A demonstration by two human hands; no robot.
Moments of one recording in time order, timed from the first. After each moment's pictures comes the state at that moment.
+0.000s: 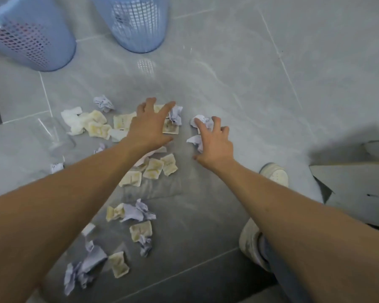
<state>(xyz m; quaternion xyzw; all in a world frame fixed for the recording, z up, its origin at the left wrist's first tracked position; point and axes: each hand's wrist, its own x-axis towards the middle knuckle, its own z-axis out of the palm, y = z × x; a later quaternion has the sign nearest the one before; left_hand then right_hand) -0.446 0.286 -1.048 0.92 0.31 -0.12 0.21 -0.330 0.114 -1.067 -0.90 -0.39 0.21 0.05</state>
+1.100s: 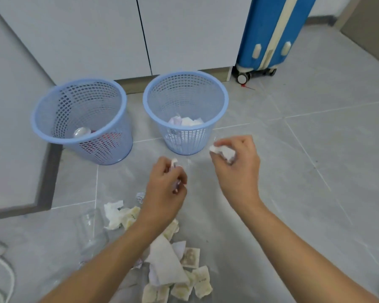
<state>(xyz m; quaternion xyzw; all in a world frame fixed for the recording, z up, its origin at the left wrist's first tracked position) -0.445 0.374 -0.979 0.86 0.33 0.29 0.27 -0.287 0.298 -0.940 -0.77 -0.35 0.05 0.54</state>
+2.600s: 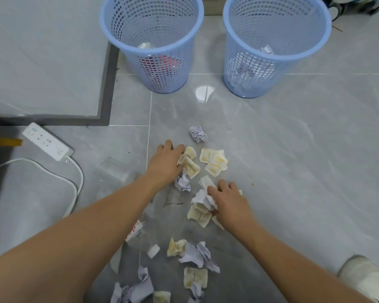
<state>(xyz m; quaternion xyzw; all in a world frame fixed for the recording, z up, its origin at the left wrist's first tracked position) -0.608 0.397 -1.099 0.86 0.45 -0.09 0.22 -0.455 0.211 -1.094 -0.73 -0.63 0.26 -0.05</state>
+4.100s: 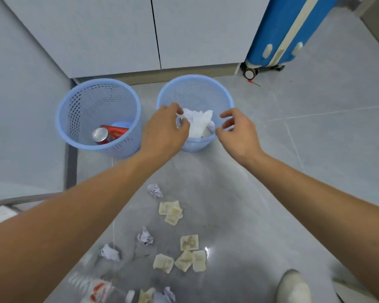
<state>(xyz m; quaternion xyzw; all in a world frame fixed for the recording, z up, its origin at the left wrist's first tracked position) -0.384 0.485 -0.822 0.82 0.47 0.14 0.29 -0.230 0.378 -0.829 -0.85 -0.33 0.24 0.34</state>
